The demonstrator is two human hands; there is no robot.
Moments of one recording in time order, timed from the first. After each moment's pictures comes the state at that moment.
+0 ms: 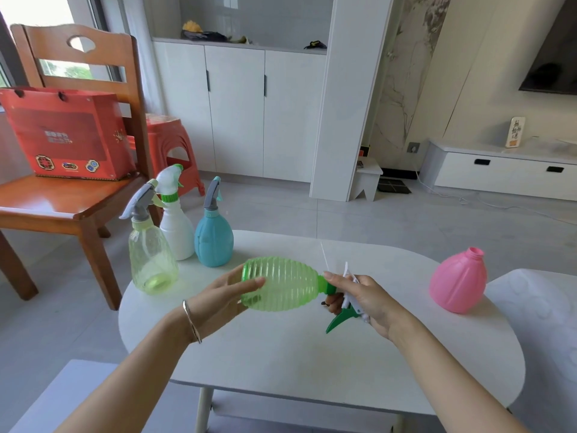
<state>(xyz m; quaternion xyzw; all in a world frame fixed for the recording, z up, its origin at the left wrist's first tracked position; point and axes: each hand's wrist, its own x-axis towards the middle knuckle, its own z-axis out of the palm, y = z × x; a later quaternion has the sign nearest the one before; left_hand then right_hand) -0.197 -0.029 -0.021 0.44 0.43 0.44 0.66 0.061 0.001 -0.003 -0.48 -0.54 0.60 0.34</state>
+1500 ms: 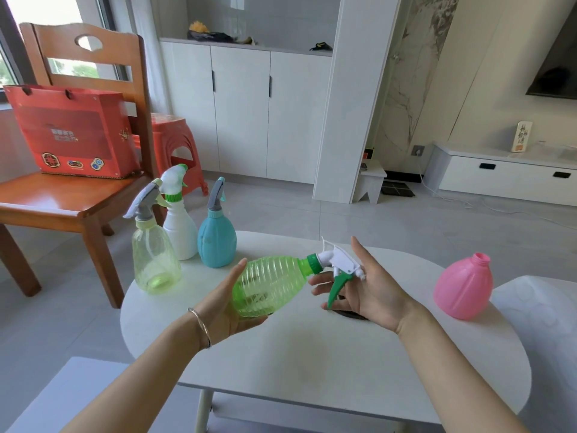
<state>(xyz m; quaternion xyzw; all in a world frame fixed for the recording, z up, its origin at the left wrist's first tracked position) -0.188 -0.027 -0.026 0.19 0.47 0.46 0.73 0.061 0.017 0.016 -0.29 -0.47 0.78 0.30</state>
